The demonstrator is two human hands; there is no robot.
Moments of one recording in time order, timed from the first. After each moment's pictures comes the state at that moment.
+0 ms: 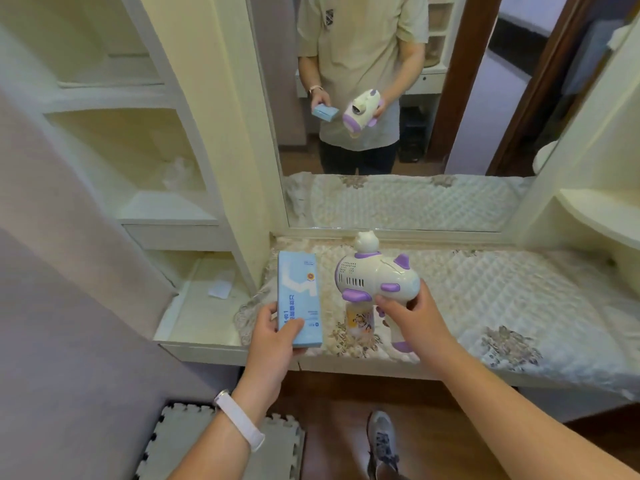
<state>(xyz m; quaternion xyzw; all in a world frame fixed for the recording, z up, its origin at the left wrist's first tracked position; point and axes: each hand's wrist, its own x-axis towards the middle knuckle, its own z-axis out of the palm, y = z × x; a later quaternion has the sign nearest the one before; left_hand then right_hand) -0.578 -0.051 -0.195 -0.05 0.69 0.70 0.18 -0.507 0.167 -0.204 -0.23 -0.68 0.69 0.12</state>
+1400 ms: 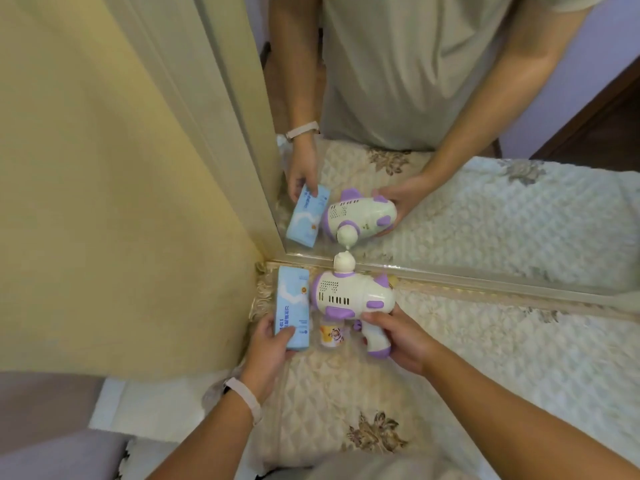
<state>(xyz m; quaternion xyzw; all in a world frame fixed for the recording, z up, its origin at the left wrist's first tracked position) -0.847 0.035 -0.351 -0.23 0.68 0.63 0.28 -0.784 0.262 -0.326 -0.30 -0.45 0.82 -0.18</state>
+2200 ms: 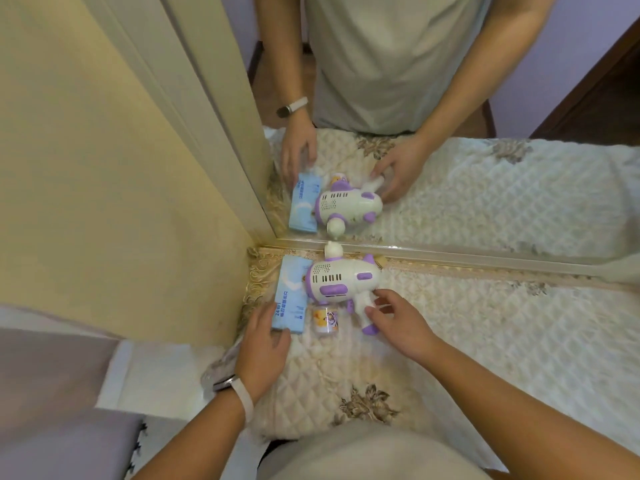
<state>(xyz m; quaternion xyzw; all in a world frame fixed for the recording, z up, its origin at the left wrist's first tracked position) -0.809 0.011 -0.349 0.05 0.91 0.35 0.19 -0.744 0.271 -0.329 -0.28 -0.79 0.53 -0.13</state>
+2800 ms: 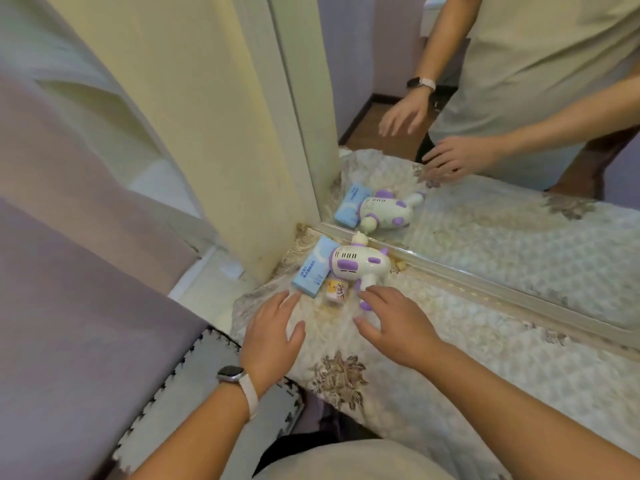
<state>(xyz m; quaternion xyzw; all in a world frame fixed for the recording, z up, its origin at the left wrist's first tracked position) -0.659 0.046 -0.254 0.03 0.98 0.20 0.02 -0.679 0.293 -0.257 0.15 -0.95 0.26 -0.05</state>
